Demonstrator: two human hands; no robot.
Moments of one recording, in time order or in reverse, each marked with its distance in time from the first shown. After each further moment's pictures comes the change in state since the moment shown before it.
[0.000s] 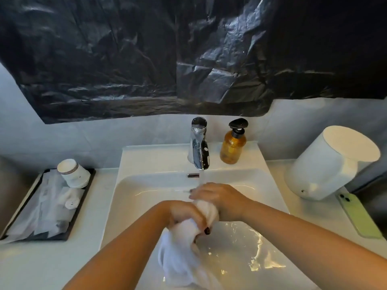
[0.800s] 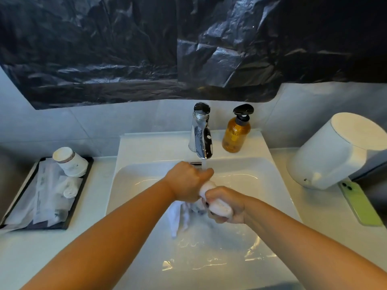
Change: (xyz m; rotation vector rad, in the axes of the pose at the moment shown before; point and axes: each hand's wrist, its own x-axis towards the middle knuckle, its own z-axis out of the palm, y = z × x) left_hand 0.014 0.015 -0.025 1.480 0.921 0.831; right_hand -0.002 -0.041 -0.009 1.610 -0.218 1.040
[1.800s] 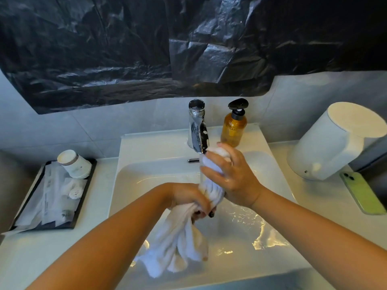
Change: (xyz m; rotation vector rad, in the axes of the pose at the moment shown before) left_hand -0.012 0.028 -0.015 -1.483 -0.866 -0.616; right_hand 0.006 -0.003 -0.038 -1.697 0.847 -1.638
